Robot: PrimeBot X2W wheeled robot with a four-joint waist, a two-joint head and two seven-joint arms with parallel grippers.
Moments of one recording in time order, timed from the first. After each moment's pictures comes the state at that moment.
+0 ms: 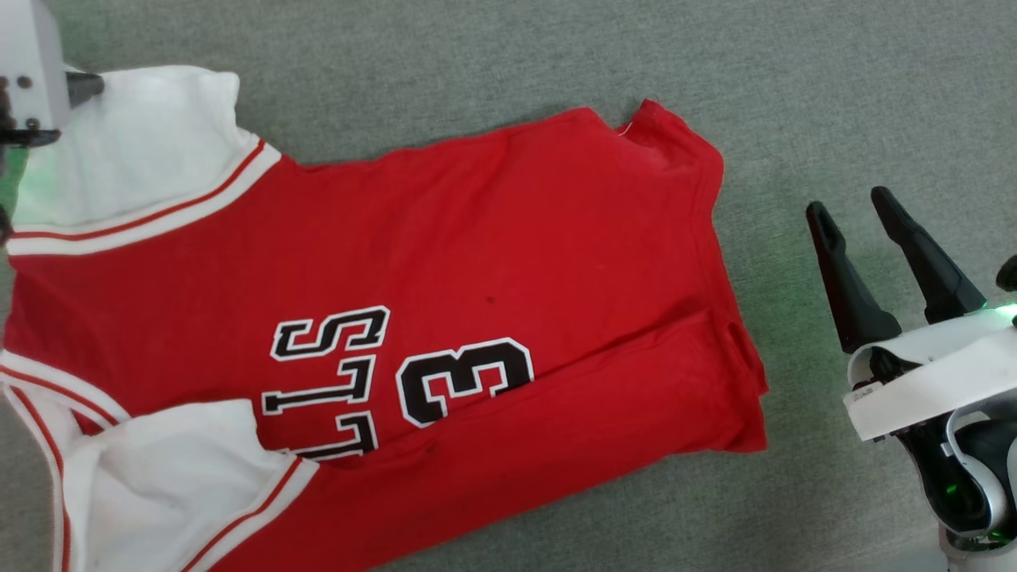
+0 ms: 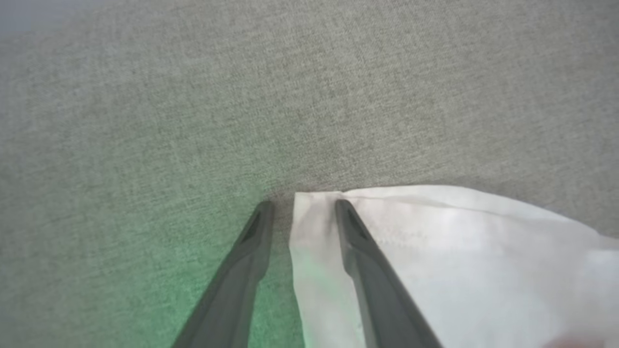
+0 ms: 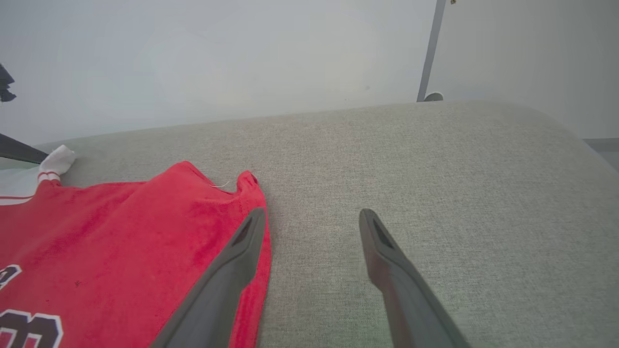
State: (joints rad) left arm -1.44 0.75 -1.08 0.85 -1.21 0.00 0.76; right arm -0.30 -0.24 0.10 -0.15 0.49 0.13 0.10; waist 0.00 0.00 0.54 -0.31
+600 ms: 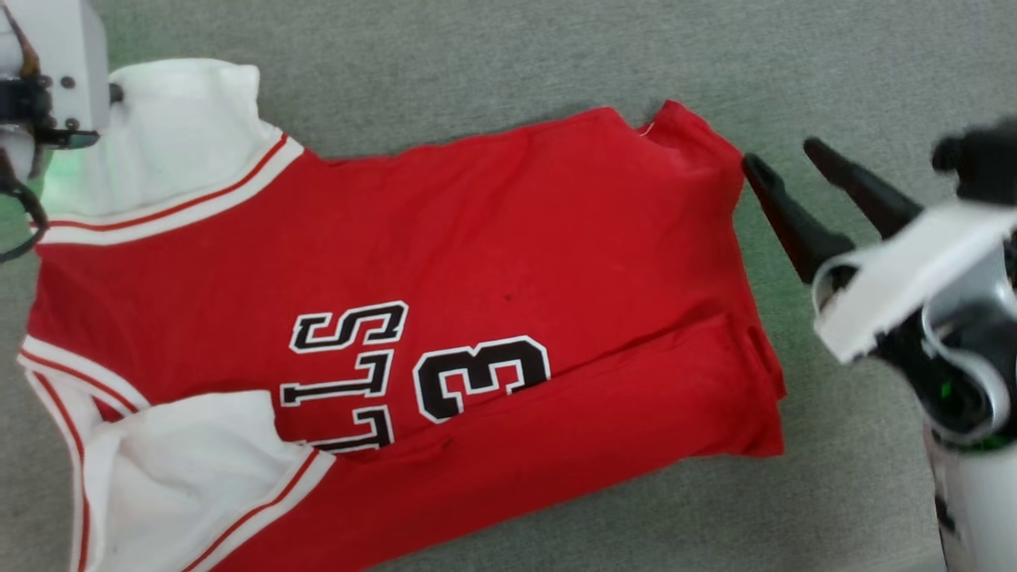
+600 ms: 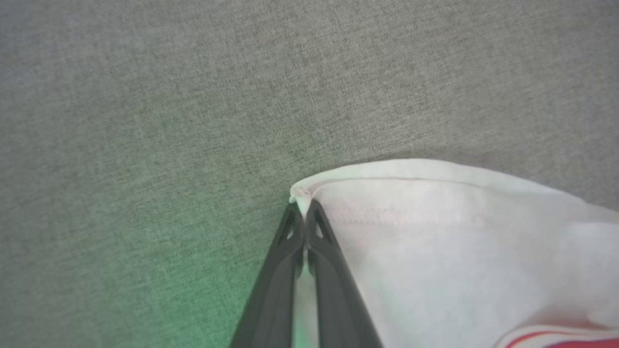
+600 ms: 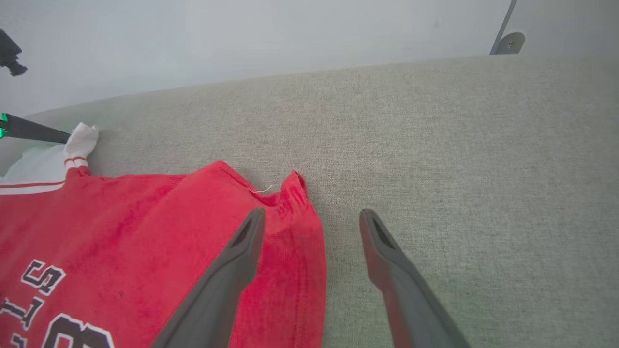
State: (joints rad) left arm -1.46 0.72 -1.10 0.83 -1.22 0.00 0.83; right arm -0.49 -0.19 0.11 -0.14 0.54 0.13 0.51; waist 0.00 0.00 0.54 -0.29
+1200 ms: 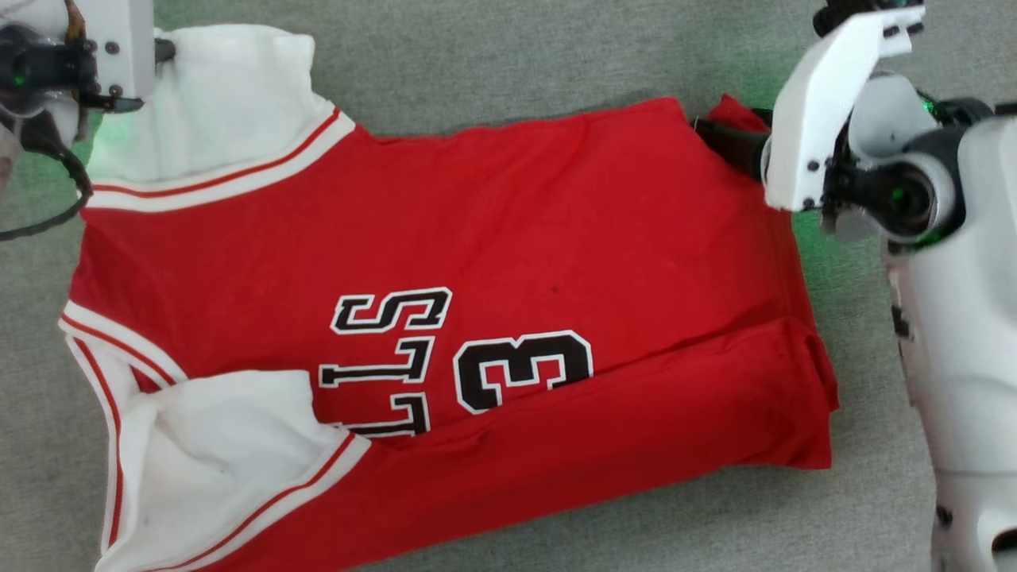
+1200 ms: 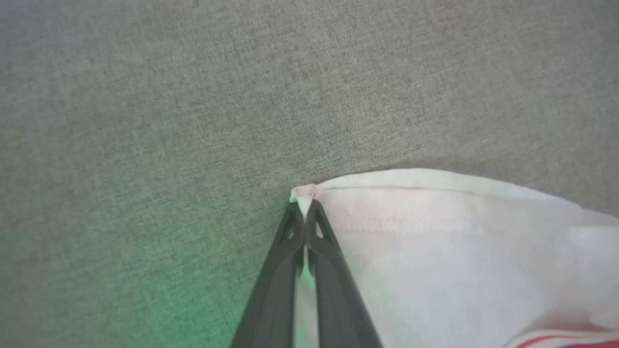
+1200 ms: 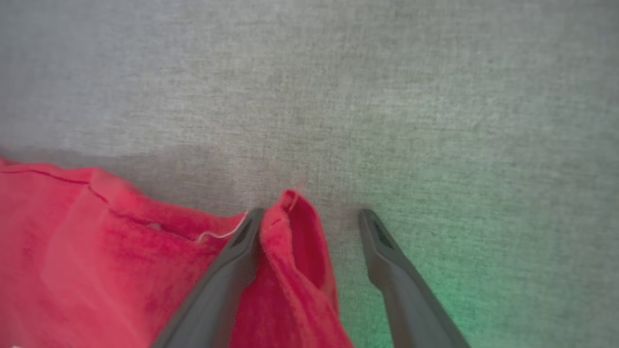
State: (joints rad) left arm -1.51 0.62 -1.09 0.90 -1.21 -0.04 0.77; right arm -0.96 -0.10 0.13 0.42 0.48 0.13 0.95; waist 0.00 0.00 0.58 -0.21
